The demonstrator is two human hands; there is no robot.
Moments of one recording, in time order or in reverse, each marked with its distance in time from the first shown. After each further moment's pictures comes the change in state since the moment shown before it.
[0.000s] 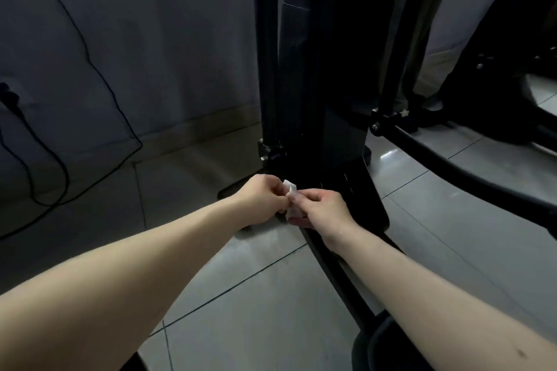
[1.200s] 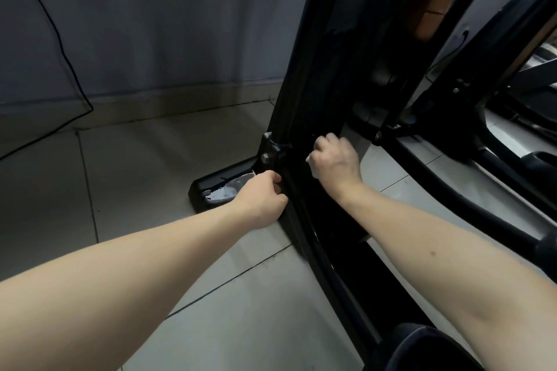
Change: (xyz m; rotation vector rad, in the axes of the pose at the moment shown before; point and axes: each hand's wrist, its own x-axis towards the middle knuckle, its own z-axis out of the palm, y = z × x) left_hand 0.050 -0.044 0.004 -0.094 -0.007 0.028; right_hand 0.149 -0.021 -0.029 -1.828 0.348 -0.929
